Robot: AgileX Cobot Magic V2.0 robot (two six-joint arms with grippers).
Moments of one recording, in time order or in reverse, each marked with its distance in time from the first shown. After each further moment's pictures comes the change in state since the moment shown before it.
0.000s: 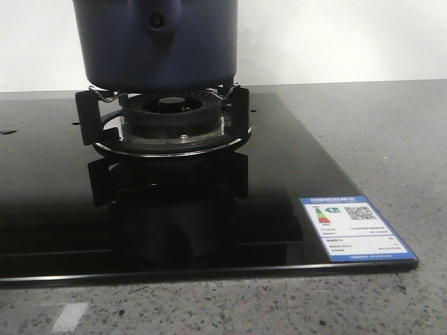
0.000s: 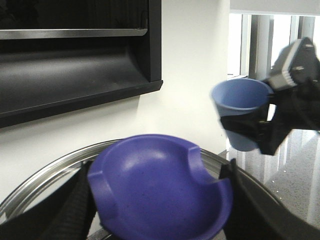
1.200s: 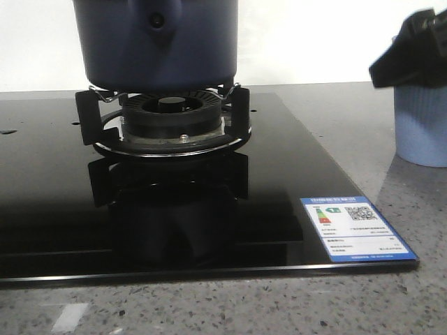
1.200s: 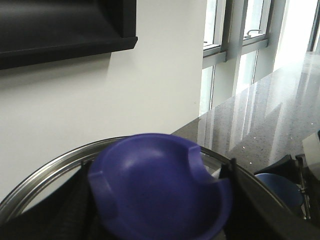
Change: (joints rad) left arm 0.000 0.107 0.006 0.007 0.112 0.000; right arm -0.232 -0.195 0.700 0.079 -0.536 0.143
